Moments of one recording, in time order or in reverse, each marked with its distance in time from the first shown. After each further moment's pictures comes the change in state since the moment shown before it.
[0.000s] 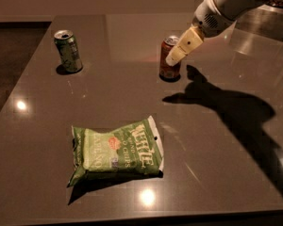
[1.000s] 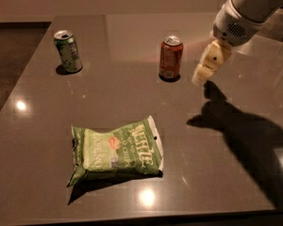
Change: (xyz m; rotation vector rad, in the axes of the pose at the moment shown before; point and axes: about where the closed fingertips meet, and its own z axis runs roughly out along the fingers) arm 0.061 0.043 -0.052 0.038 0.239 -0.121
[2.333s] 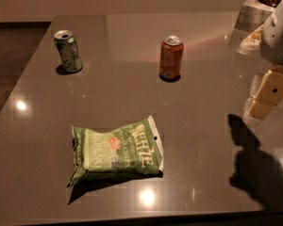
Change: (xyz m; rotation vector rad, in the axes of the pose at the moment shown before) arm 0.067 0.089 -0.075 0.027 0.124 -0.208
